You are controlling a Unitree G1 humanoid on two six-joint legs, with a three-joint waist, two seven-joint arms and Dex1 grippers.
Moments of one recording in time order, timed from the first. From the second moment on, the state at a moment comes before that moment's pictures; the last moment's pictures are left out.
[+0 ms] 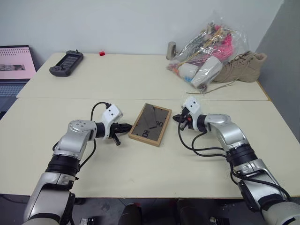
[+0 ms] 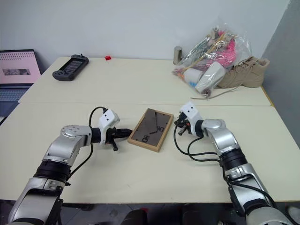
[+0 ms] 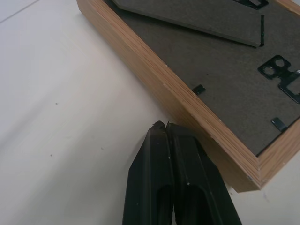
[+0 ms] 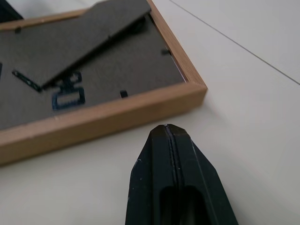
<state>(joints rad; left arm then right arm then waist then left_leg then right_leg) -0.59 0.64 -0.11 0.36 -0.16 0.37 -1.05 -0.77 -0.32 0.22 0.38 0.10 0.46 0.76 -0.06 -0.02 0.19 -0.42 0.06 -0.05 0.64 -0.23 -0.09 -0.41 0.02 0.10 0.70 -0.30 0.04</state>
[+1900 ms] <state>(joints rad) -0.73 0.55 0.22 0.43 -0.65 1.60 -0.84 -0.70 -0.36 0.28 0.39 -0.02 0.30 0.82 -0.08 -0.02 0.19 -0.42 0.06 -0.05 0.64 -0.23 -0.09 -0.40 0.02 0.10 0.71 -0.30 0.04</state>
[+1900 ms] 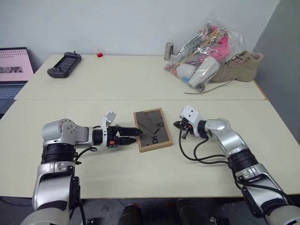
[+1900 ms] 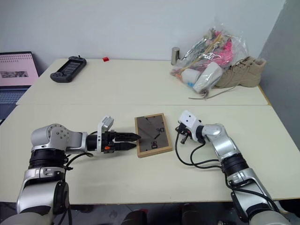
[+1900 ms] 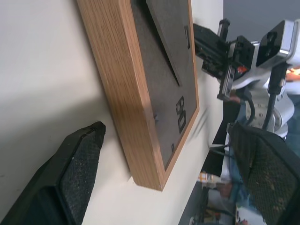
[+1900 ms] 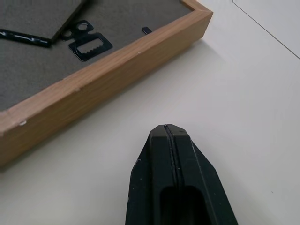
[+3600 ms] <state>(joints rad) -0.66 0.53 0.25 0.28 -0.71 1.56 -0.80 -0.62 -0.26 0.30 0.19 0.02 0.52 0.76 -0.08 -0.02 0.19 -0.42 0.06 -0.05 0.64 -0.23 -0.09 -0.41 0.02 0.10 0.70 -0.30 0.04</state>
